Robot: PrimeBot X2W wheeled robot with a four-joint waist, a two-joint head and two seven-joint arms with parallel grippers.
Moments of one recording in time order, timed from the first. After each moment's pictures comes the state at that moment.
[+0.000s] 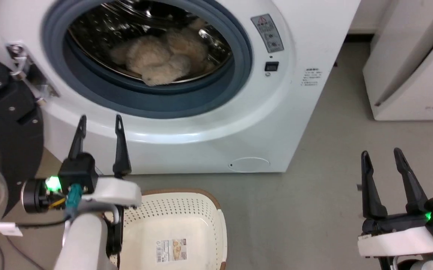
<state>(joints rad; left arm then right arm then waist) -0.34 0.12 -0.05 0.23 -0.05 0.14 -0.26 -0.05 -0.05 -0.04 -0.05 0.15 0.13 -0.26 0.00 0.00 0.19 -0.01</state>
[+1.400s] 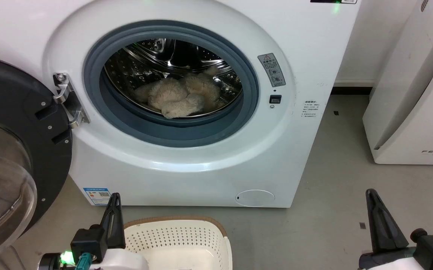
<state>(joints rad) 0.01 0.06 -0.03 0.13 -0.06 0.10 -0.24 0.10 -0.05 -0.03 -0.04 0.10 0.13 -0.24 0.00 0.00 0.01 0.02</state>
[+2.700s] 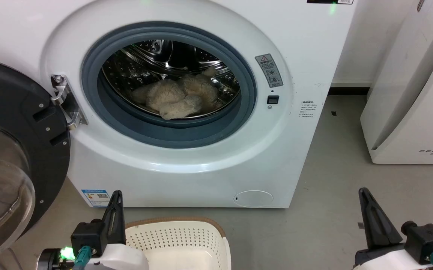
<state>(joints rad) 0.01 0.05 -0.02 0.09 -0.04 0.07 -0.16 0.07 -0.05 -0.02 -0.03 0.08 0.13 -0.16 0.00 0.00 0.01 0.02</state>
